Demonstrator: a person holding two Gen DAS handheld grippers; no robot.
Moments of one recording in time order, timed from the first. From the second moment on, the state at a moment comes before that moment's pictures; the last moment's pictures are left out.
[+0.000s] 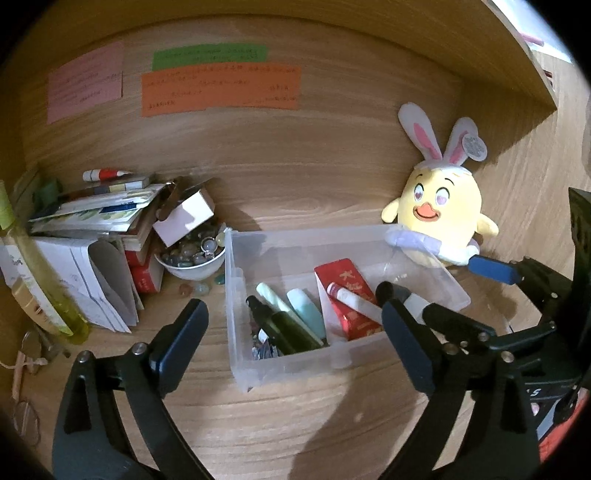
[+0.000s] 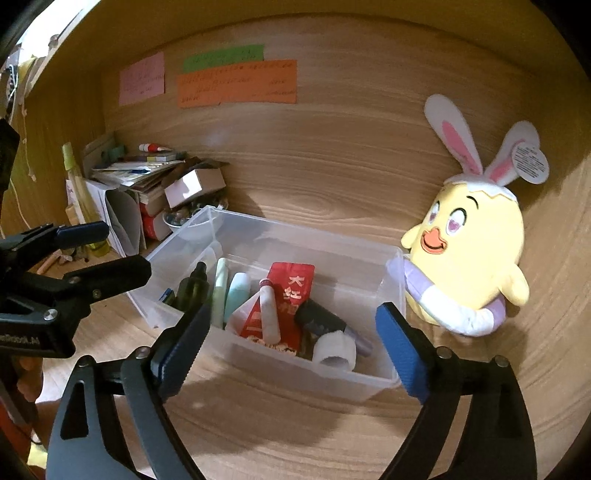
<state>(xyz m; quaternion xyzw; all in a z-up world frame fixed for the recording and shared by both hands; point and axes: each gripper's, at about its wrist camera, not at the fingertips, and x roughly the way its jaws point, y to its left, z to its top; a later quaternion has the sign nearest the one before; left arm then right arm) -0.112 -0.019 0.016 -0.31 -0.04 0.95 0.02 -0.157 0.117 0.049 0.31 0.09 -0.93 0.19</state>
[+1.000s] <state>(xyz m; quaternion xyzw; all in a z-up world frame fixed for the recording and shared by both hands) -0.094 -0.021 -0.006 -0.33 -0.05 0.94 0.02 -0.124 0.133 0.042 0.30 0.07 -0.93 0.17</state>
